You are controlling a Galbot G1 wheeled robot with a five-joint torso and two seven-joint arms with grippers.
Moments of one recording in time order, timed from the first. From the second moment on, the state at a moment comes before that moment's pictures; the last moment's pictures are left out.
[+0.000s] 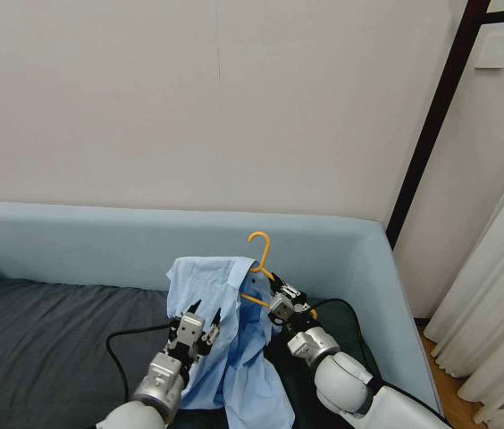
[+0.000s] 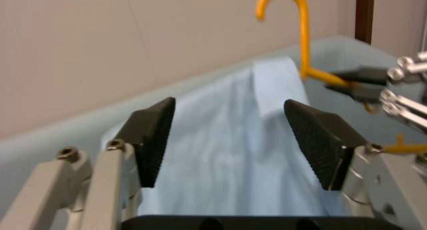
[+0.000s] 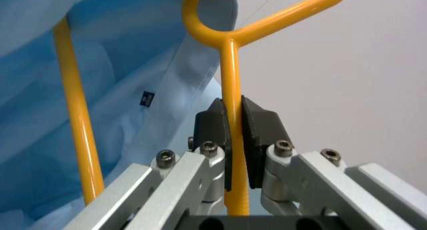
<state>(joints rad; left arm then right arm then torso) 0.79 -0.51 0.31 -2.11 -0.60 -0.05 -0.53 -0.73 0.99 -0.30 1.70 -0.20 -0.16 0.32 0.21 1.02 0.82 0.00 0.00</state>
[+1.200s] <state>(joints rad) -0.34 -0.54 0.96 -1.42 -1.02 -0.34 0.81 -0.73 0.93 -0.24 1.72 -0.28 -0.03 0.28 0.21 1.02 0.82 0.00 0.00</state>
